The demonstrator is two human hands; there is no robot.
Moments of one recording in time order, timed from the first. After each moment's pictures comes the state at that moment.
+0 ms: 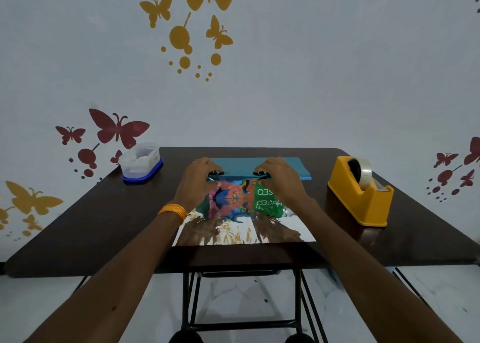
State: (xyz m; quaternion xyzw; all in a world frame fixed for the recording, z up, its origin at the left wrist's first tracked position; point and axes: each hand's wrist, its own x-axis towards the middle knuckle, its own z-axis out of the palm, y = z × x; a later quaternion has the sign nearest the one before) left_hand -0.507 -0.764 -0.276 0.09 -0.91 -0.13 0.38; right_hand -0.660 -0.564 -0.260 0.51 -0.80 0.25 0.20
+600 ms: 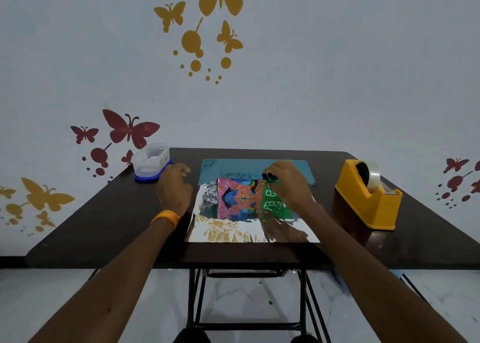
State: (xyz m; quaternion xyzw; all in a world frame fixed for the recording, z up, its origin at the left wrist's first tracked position) left_hand -0.464 -0.786 -0.290 0.33 -0.78 -0.21 0.50; right_hand -0.655 -0.566 -0.268 0.51 -0.78 0.26 0.25
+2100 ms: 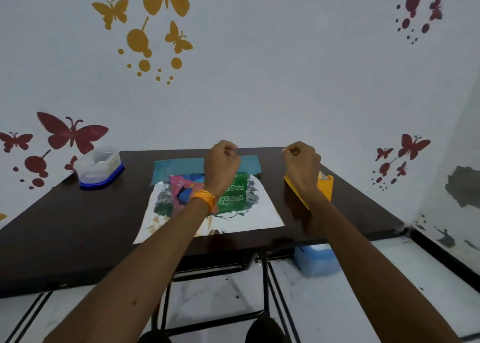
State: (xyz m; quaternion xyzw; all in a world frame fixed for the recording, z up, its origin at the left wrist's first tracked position) left_hand -0.565 -0.611 -0.225 0.14 -0.78 -0.42 0.44; right_hand -0.665 -0.449 -0.218 0.21 -0.78 0.54 0.25
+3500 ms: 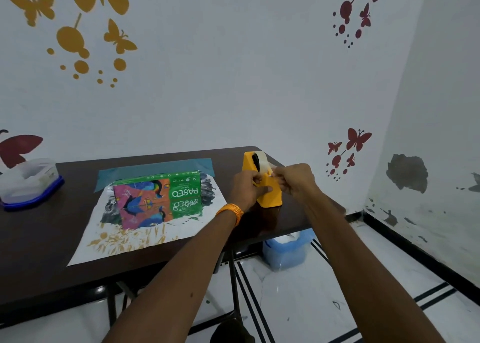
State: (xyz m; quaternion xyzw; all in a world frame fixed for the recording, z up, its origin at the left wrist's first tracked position) left_hand -0.656 -0.482 -0.270 0.02 -0.87 -0.41 0.27; right_hand -0.700 -0.348 -0.230 0.02 -0.75 0.66 -0.01
